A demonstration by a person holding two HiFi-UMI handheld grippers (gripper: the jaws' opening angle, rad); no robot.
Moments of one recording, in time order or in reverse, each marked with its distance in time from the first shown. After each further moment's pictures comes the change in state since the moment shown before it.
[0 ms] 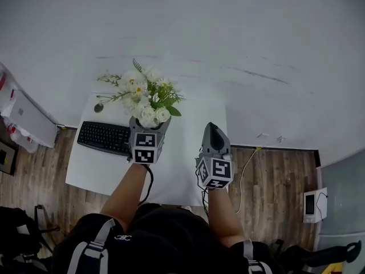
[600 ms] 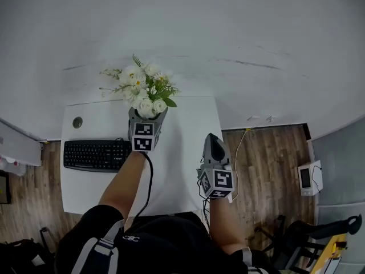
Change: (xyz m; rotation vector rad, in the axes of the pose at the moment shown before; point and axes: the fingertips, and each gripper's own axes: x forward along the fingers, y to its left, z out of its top) left arm 0.161 0.010 -0.056 -0.008 0.020 -0.201; right arm 0.029 -0.030 -0.067 -0.006 0.148 -0.171
